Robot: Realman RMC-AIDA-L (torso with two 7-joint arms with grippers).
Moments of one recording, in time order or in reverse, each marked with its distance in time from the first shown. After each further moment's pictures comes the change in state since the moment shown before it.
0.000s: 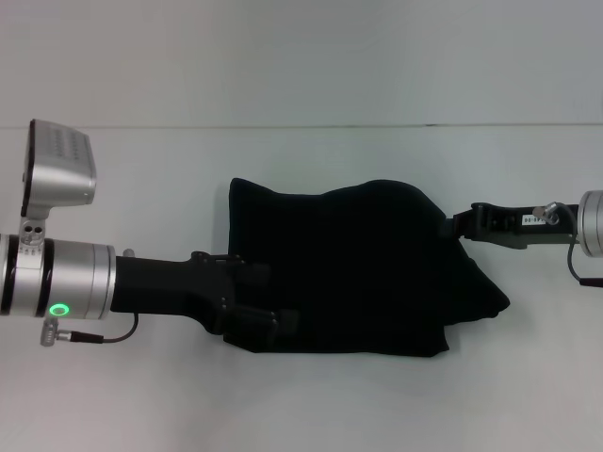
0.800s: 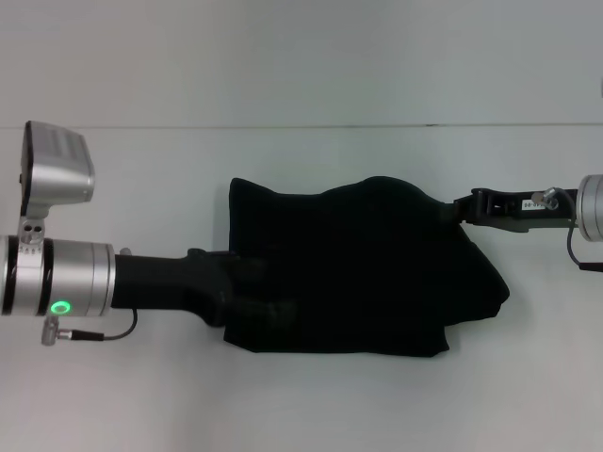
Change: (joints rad) left arm 0.007 -0.004 -0.005 0.000 -0.007 -0.029 -0.015; right arm 0.014 0.003 -0.008 -0.028 -0.003 0.022 -0.001
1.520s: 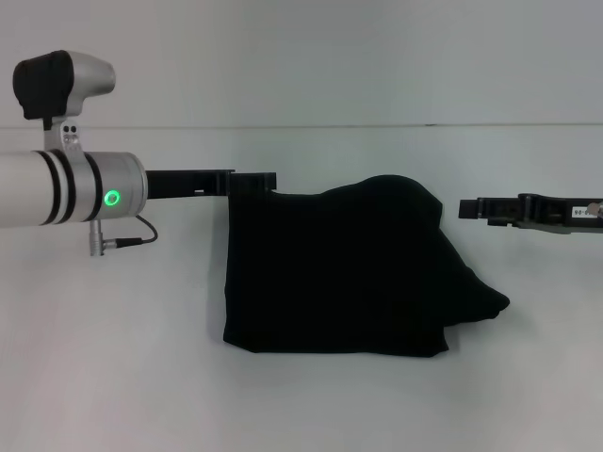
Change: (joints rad) left arm -0.166 0.006 0.009 -0.097 0.005 -0.510 -0.479; right arm -0.106 -0.018 0.010 -0.105 0.071 -0.132 -0.104
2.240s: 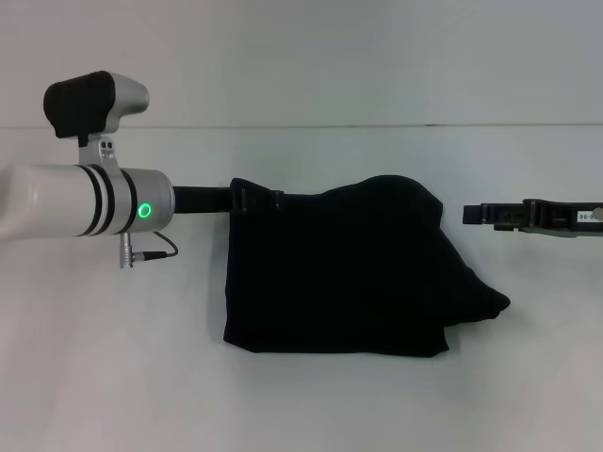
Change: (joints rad) left arm -0.087 -0.005 0.003 -0.173 0.042 -0.183 -0.048; right arm -0.006 -0.008 -0.011 -0.006 -0.010 -0.011 -0.003
